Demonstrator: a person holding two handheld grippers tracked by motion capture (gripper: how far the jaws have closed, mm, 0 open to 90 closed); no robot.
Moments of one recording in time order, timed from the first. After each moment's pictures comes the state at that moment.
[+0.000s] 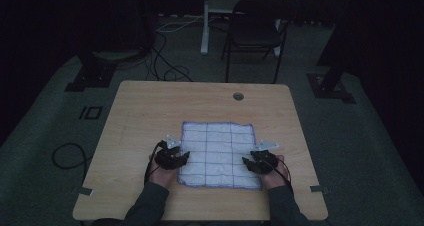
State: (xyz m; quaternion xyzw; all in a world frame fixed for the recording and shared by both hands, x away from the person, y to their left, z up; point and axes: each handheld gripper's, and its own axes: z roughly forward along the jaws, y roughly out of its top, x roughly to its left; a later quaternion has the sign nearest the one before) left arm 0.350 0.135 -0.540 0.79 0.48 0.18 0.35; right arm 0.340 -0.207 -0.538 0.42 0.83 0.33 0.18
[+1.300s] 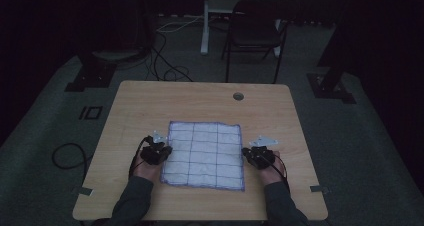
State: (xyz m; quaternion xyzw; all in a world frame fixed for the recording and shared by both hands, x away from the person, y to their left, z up) left arm 0.361 0.183 -0.532 0.81 0.47 0.17 0.31; right arm 0.351 -0.197 -0.530 0.42 0.81 0.36 0.19
